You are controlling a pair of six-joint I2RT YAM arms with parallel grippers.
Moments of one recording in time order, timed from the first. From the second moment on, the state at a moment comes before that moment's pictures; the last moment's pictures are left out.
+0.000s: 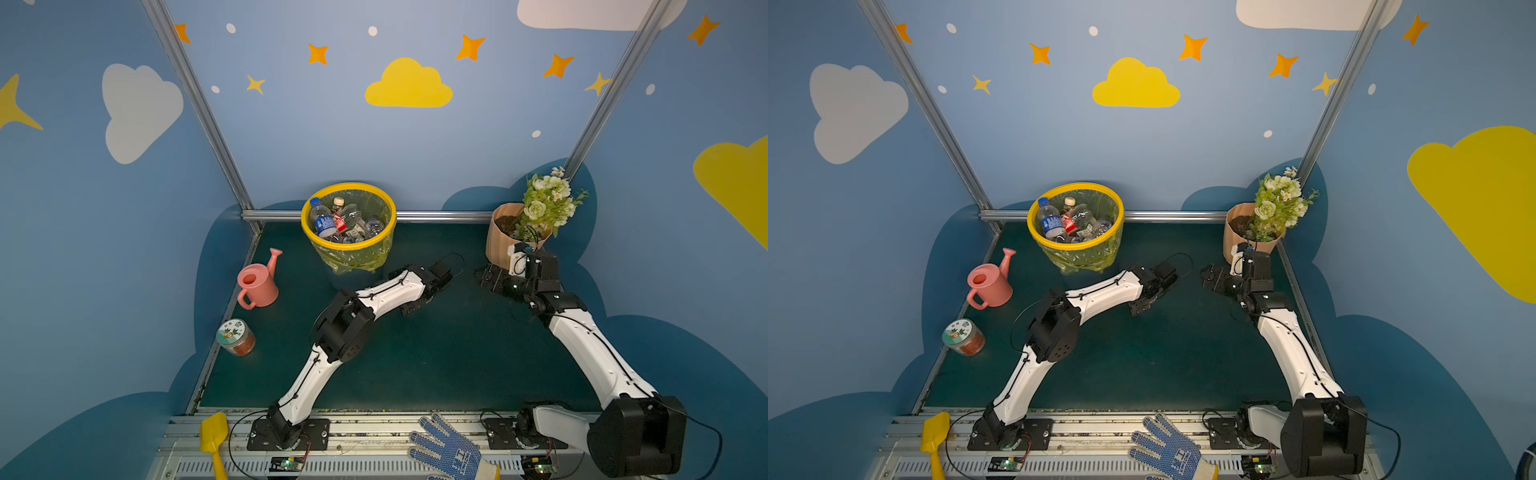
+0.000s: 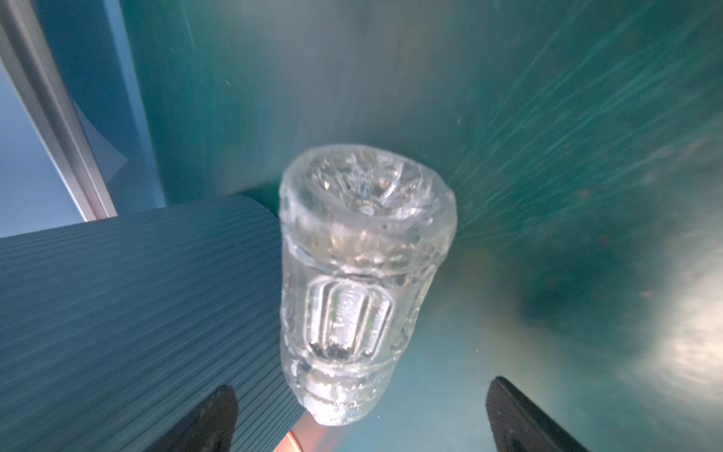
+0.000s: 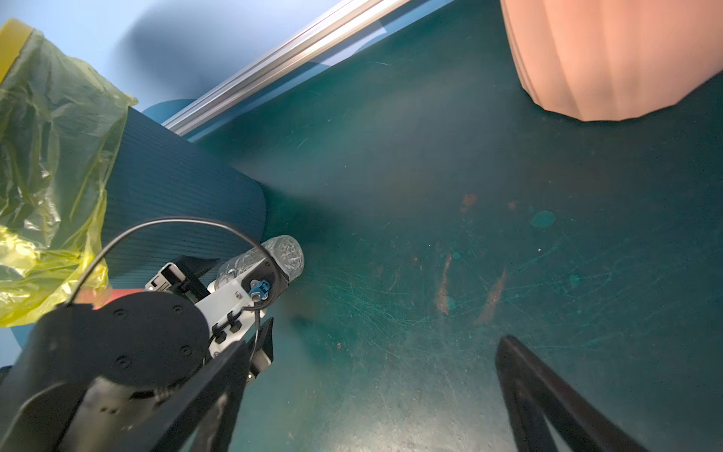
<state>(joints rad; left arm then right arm) -0.83 2.33 1.97 -1.07 -0.70 0.27 0.11 1.20 0.93 -0.39 -0.29 0.42</state>
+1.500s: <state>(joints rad) -0.83 1.78 1.76 -0.82 -0.43 0.11 0.02 1.17 0.87 -0.37 -0.38 0.49</state>
